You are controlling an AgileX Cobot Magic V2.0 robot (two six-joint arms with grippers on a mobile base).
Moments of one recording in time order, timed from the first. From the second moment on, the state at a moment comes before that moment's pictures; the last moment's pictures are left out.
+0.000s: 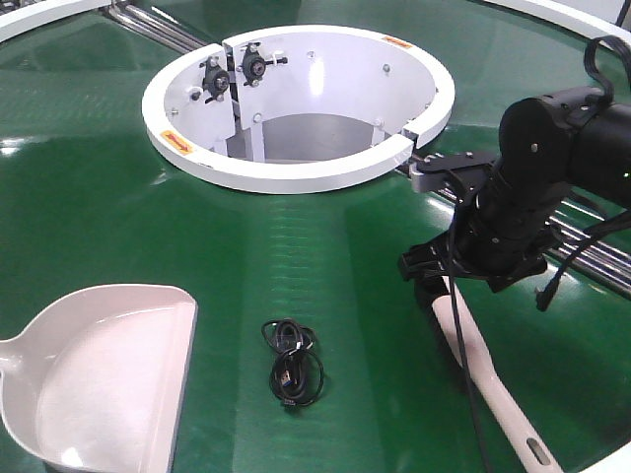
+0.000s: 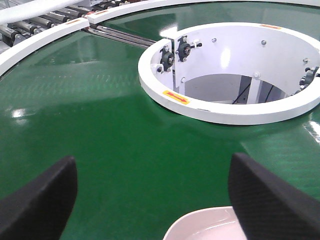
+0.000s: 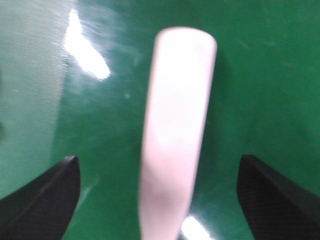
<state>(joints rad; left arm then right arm) -0.01 0.68 -0.76 -0.05 0.48 0.14 0.31 1.70 -1.33 -0.02 1.12 0.07</state>
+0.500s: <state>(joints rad) -0.01 0.68 -0.76 -0.05 0.48 0.14 0.25 1.72 -1.33 0.08 1.11 -0.05</state>
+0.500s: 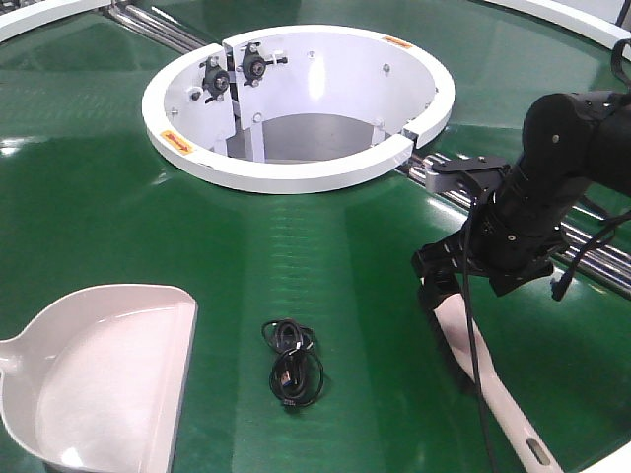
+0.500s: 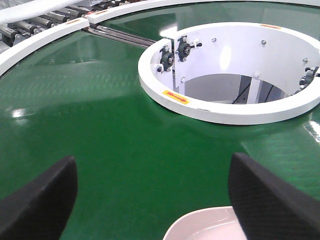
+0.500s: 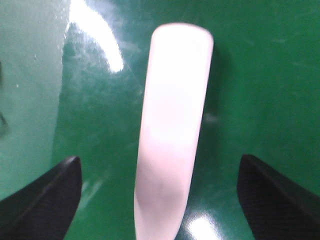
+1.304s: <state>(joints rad) -0.01 0.68 -0.76 -0.05 0.54 0.14 0.25 1.89 -1.33 0.08 1.04 -0.05</state>
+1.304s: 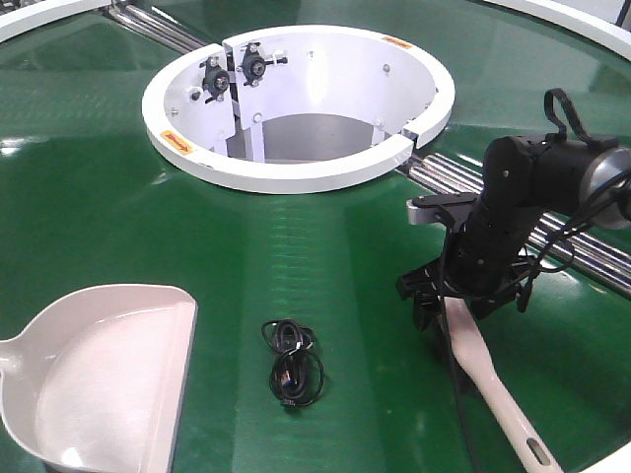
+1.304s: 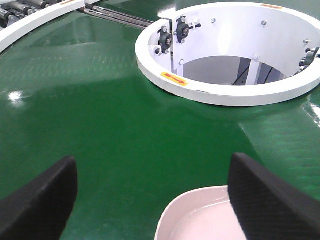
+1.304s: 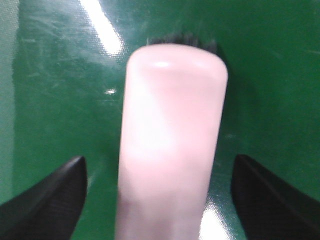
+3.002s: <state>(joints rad) -0.01 0.68 -0.76 -0.05 0.63 0.14 0.24 1.72 -1.38 0.09 1.23 -0.03</state>
